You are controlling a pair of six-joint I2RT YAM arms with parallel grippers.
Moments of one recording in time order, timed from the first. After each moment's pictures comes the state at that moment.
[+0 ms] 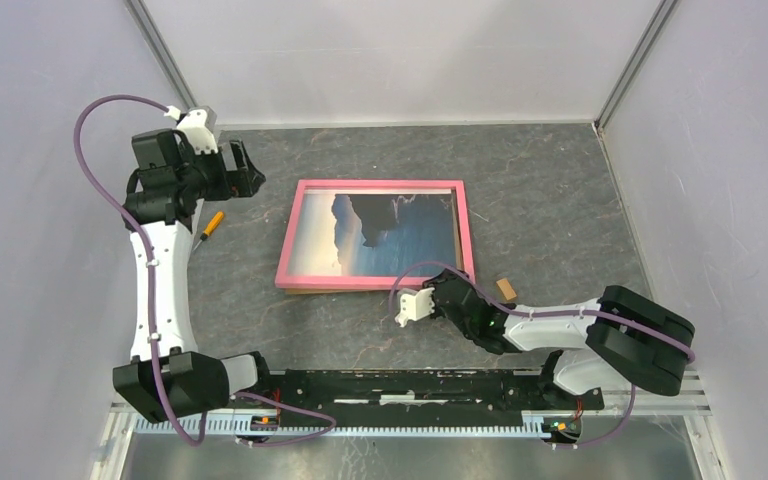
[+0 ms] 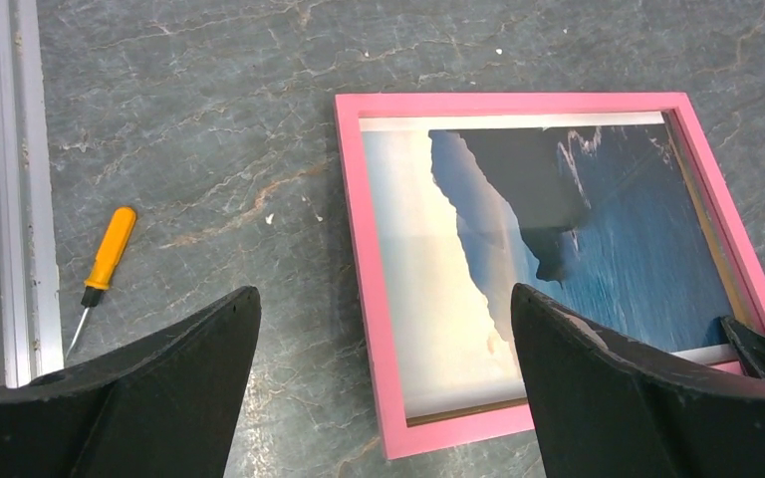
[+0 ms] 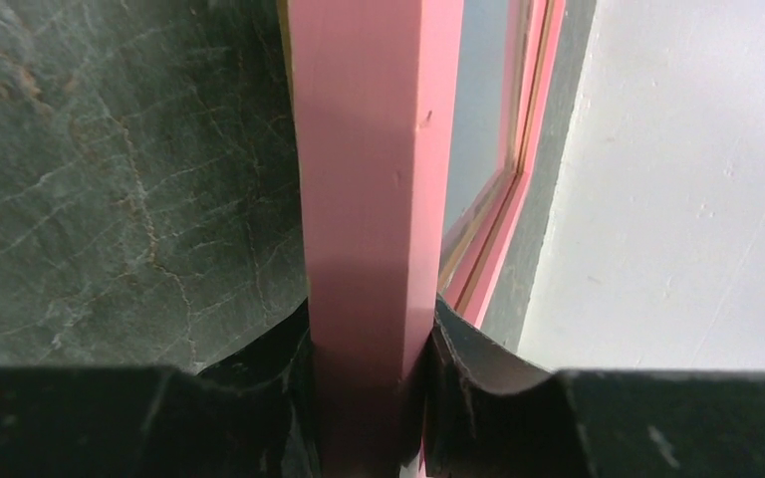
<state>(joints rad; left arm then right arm) 0.23 1.23 1.39 -0.74 0.43 0.02 1.04 1.38 0.37 0.38 0.51 -1.00</state>
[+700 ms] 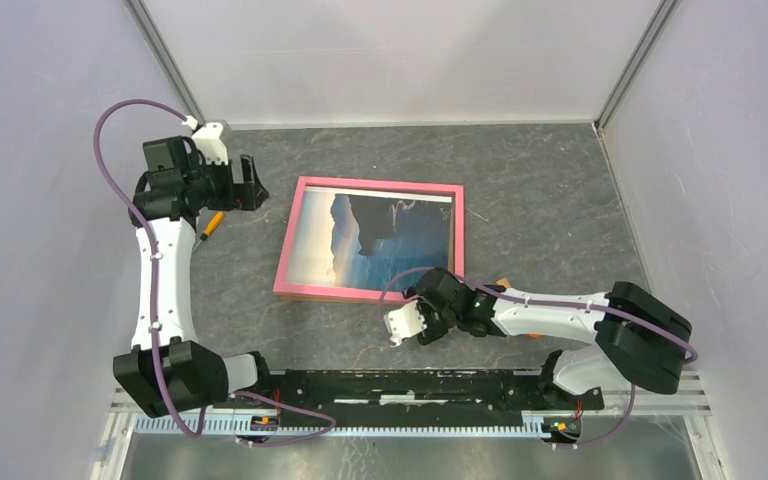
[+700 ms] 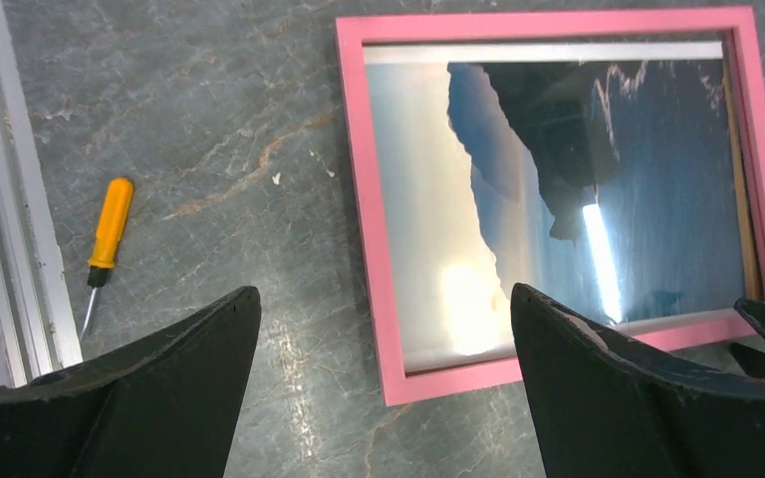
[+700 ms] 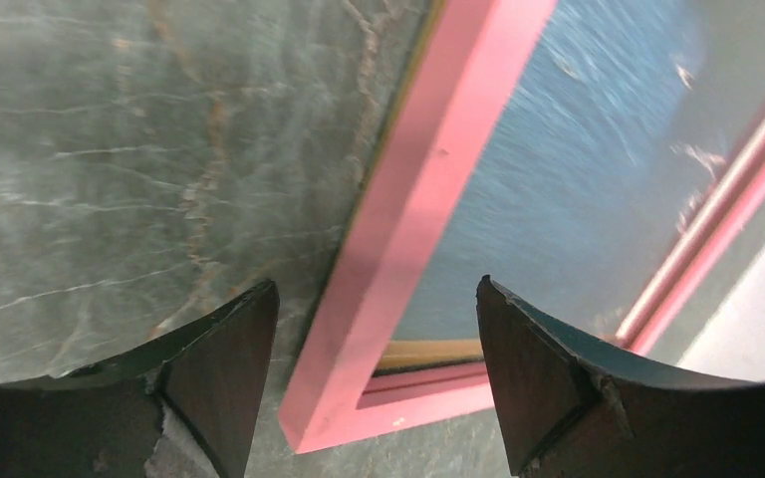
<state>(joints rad) 0.23 1.25 1.34 -0.78 0.43 0.15 1.05 1.38 0.59 -0.13 0.13 -1.00</state>
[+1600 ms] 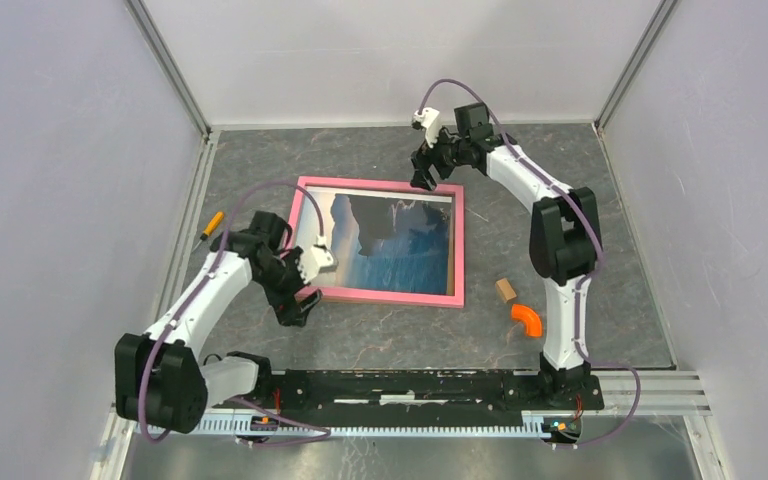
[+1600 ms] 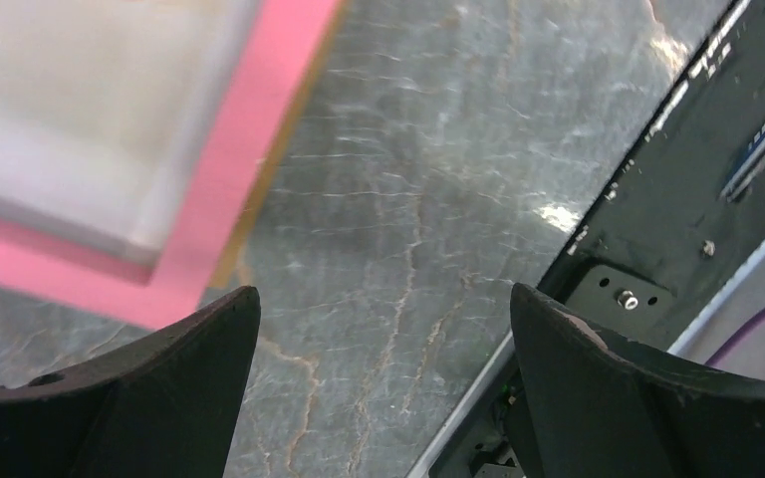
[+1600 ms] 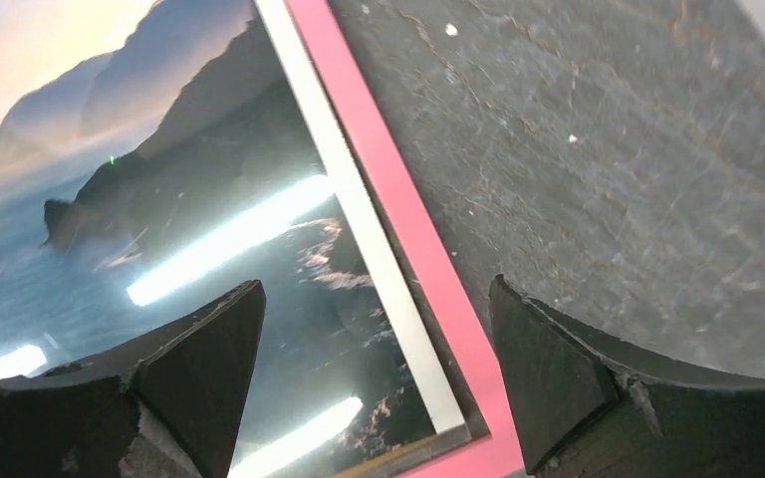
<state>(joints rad) -0.17 1.18 0.85 -1.07 0.41 0.85 0.35 2.10 1.77 -0.43 -0.59 -0.50</state>
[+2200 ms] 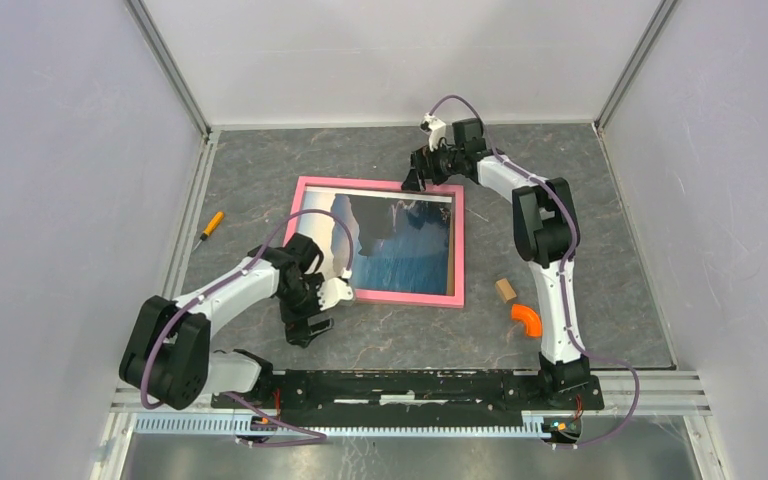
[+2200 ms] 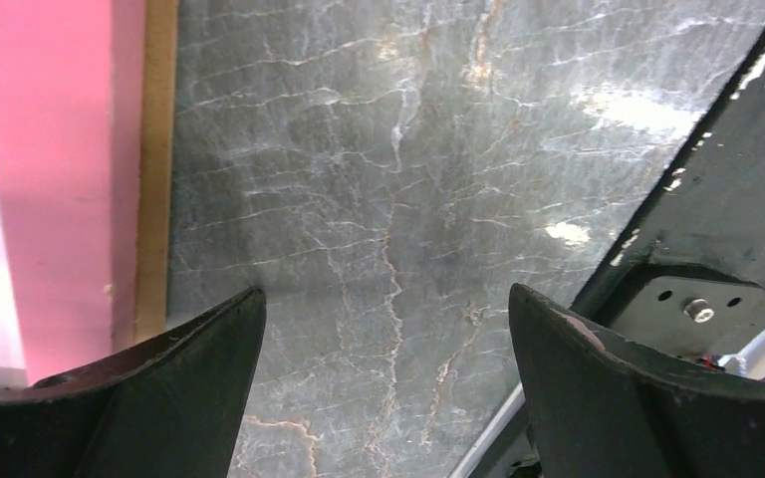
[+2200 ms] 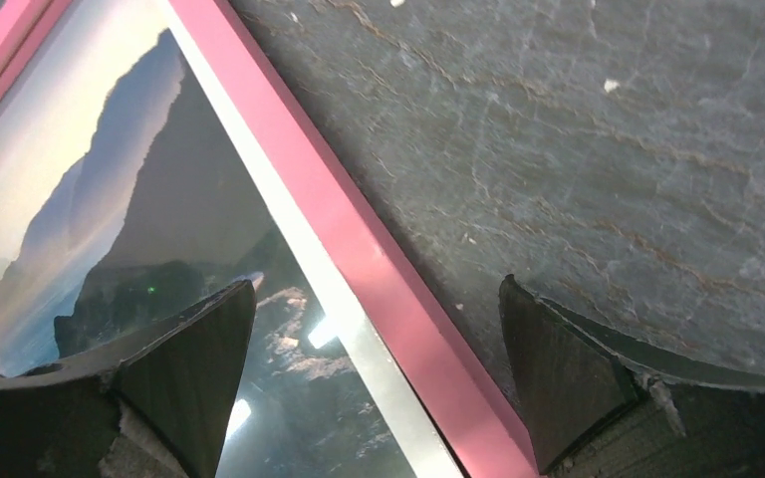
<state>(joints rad) -0.42 1.31 0.67 -0.91 0.26 0.86 0.30 2.38 1.85 -0.19 -0.68 -0.07</state>
